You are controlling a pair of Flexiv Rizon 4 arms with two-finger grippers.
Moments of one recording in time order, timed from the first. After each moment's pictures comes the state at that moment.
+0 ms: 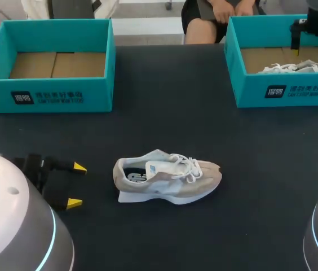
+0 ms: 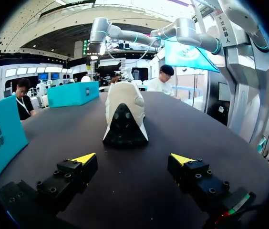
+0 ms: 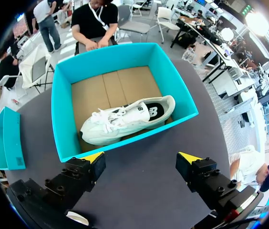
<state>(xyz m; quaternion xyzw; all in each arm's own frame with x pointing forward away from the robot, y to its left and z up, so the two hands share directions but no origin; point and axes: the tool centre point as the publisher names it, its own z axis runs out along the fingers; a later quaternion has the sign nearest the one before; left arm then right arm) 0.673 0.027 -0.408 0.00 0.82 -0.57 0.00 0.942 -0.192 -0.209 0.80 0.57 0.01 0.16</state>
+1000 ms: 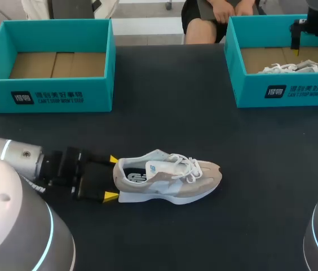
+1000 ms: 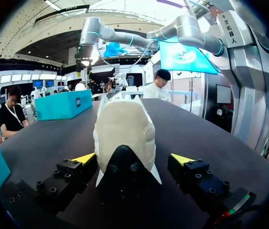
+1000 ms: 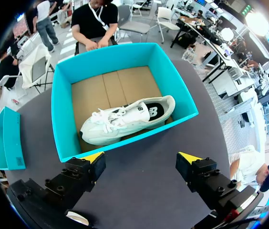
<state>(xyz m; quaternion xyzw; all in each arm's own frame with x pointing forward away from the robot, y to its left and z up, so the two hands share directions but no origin) 0.681 -0.066 -0.394 0.03 0.81 -0.59 -0.01 0.942 -0.192 -0.209 0.80 0.57 0.01 0.16</state>
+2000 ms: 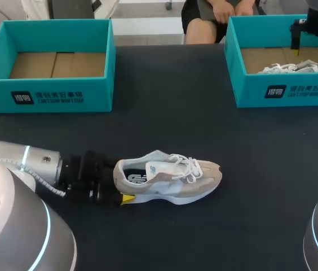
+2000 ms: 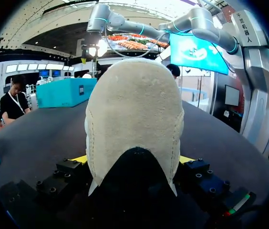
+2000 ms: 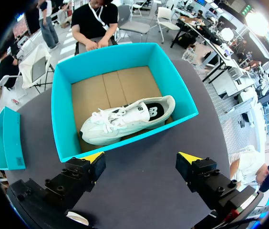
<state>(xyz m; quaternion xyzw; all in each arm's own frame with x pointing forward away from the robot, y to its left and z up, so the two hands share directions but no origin) 0.686 -0.102 -0.422 -0.01 0.82 -0.57 -0.01 0.942 -0.192 -0.209 0.80 0.57 0.01 0.16</state>
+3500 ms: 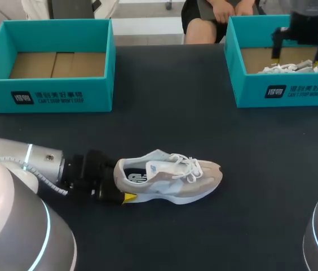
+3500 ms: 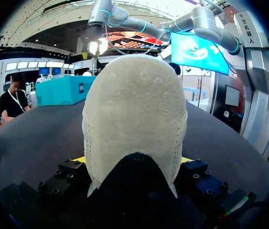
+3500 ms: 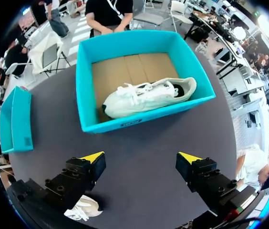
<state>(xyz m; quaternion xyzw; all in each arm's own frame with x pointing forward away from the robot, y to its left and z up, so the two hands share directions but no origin) 0.687 -0.103 -0.422 -0.02 0.83 -0.56 -0.01 0.896 -0.107 -0.209 0.79 0.61 0.01 0.10</state>
